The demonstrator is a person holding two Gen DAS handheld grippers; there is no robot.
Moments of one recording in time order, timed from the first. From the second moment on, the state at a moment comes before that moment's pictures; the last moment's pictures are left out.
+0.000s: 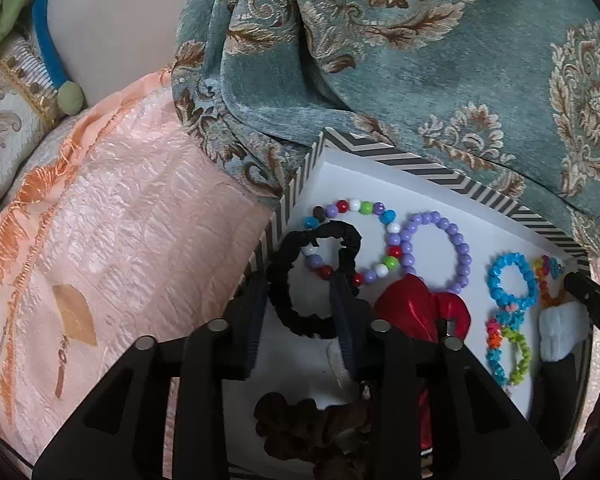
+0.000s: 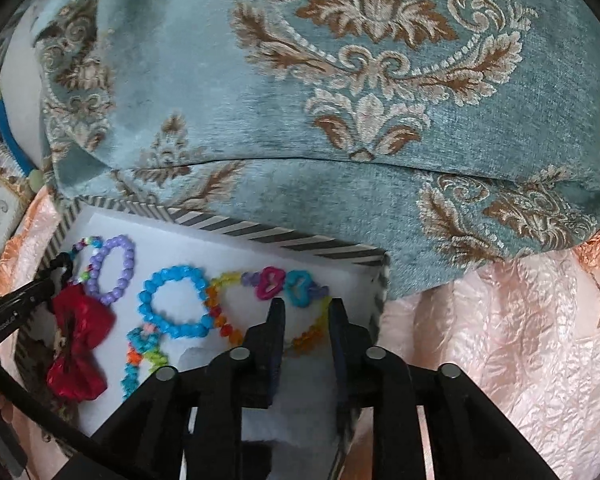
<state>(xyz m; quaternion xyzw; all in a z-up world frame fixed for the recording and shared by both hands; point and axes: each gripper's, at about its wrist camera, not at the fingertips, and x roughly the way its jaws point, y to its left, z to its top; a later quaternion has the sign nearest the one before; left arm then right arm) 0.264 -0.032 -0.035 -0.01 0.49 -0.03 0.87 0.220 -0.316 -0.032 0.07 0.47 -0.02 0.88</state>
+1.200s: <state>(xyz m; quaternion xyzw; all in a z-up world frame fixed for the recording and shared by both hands) 0.124 -0.040 0.032 0.02 0.42 -0.05 0.91 0.083 -0.251 0.007 0.11 0.45 0.01 0.89</state>
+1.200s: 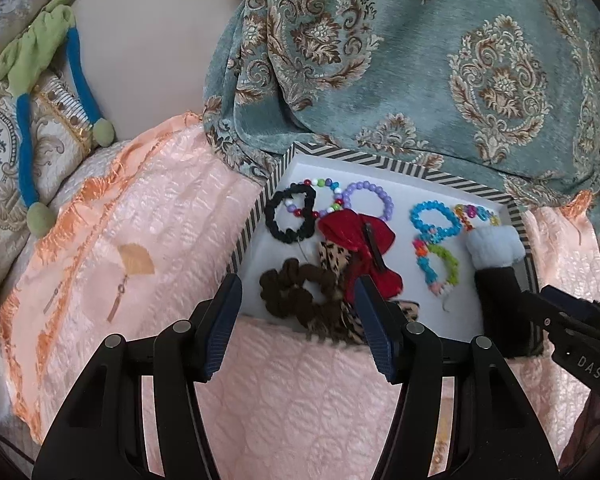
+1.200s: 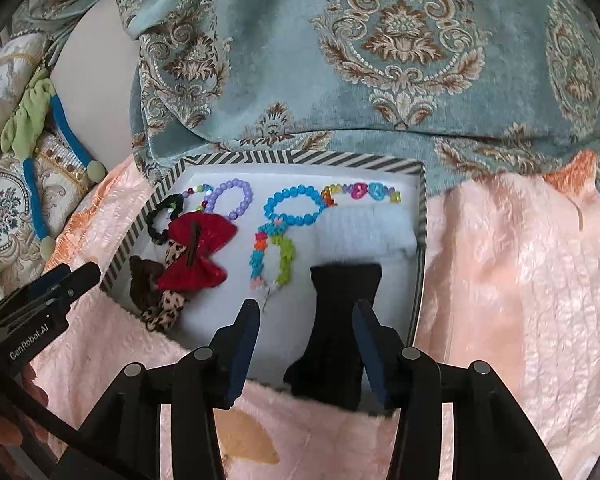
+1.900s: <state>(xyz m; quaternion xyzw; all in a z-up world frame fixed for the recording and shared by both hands) 0.052 -0.034 0.057 0.00 0.40 -0.05 0.92 0.011 -0.213 0.048 0.08 0.38 0.00 0.92</state>
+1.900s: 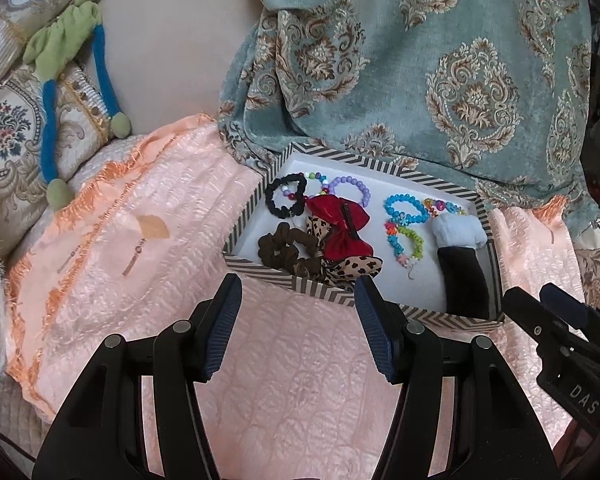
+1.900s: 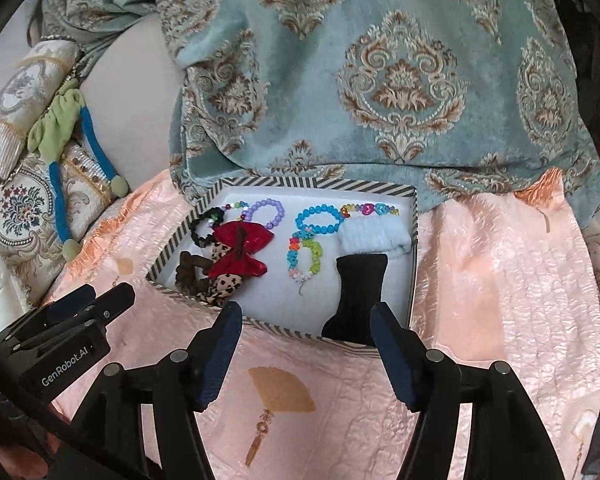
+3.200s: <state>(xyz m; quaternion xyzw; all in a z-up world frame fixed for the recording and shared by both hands) 0.009 -0.040 0.078 0.02 0.37 -0.04 0.93 -0.021 -0.215 0.067 0.06 0.36 -0.03 0.93</state>
